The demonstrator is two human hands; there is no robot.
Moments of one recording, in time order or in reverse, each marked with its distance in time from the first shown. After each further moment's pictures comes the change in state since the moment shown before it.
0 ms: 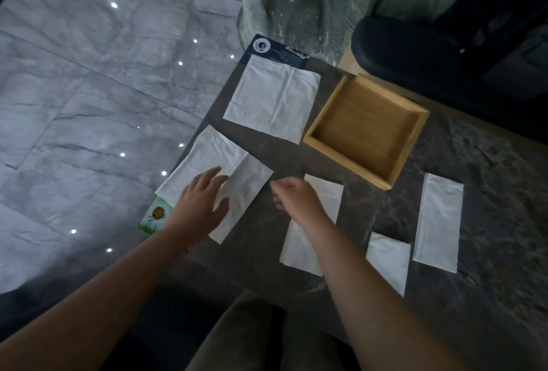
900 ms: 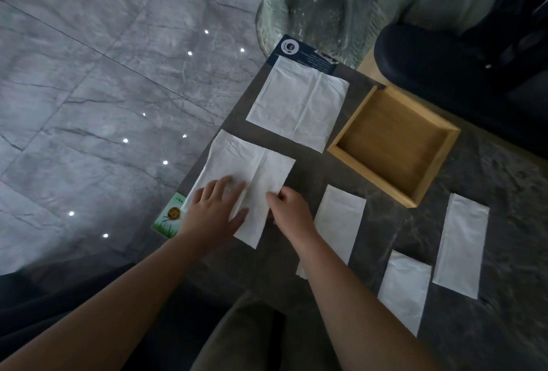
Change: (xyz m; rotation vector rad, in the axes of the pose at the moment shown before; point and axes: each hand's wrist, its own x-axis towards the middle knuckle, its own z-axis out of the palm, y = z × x) left_hand -0.002 -0.017 0.010 0.177 -0.055 -0.029; right_hand 0.002 -0.015 0.058 -0.068 -0.016 0.004
